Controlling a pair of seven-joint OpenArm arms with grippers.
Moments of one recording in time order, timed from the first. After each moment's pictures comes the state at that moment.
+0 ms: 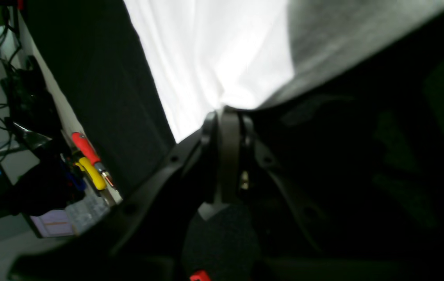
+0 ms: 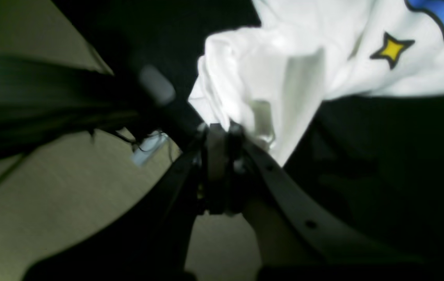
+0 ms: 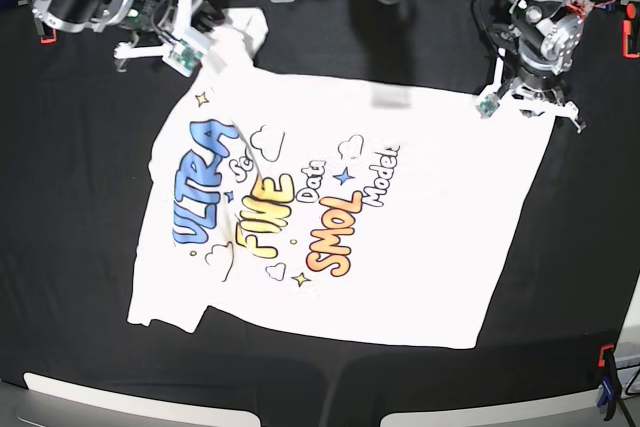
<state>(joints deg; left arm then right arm) 13.4 -35.8 31.0 98.5 21.2 4.5 48.7 -34.0 27.5 7.6 127.8 33.8 39.8 -68.7</state>
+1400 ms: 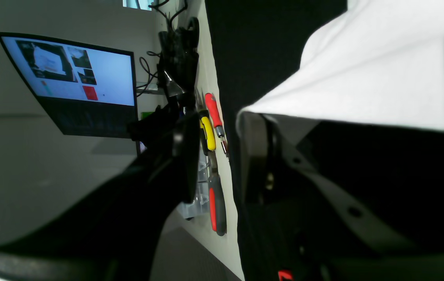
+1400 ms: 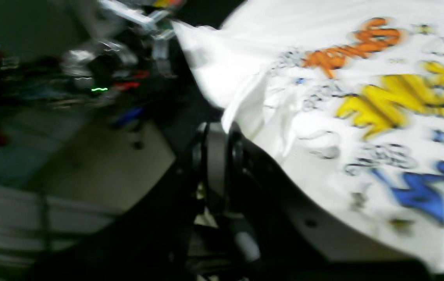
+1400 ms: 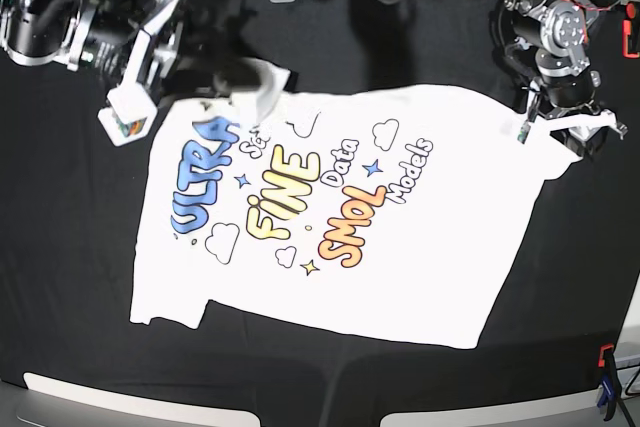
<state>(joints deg) 13.4 -36.0 31.0 98.5 44.8 25.0 56.7 -26.4 19.9 21.4 128.2 77.6 39.5 -70.5</state>
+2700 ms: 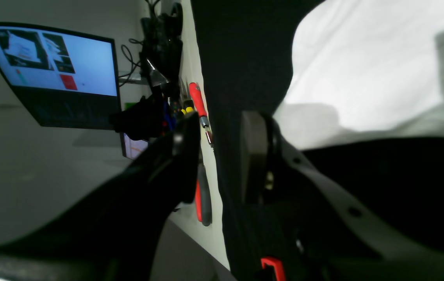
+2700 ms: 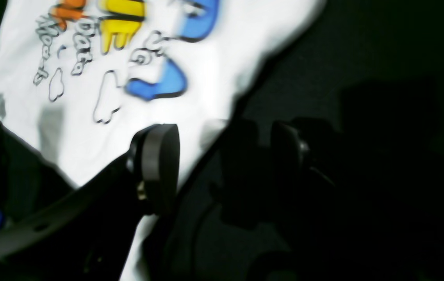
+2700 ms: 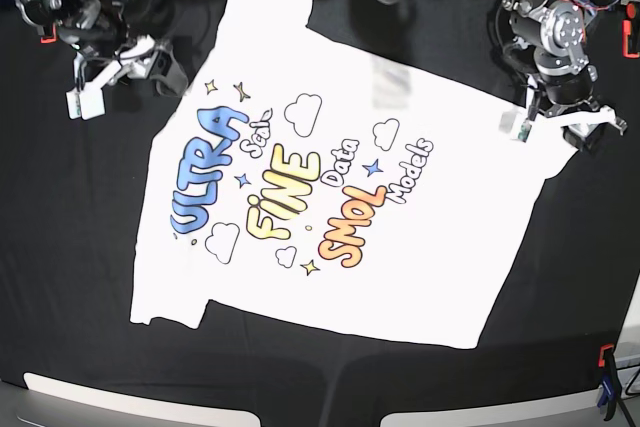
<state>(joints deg) 13.4 -35.6 31.0 98.5 41.4 25.0 57.5 -20.5 6.6 36.6 99.2 45.7 37.2 -59.8</state>
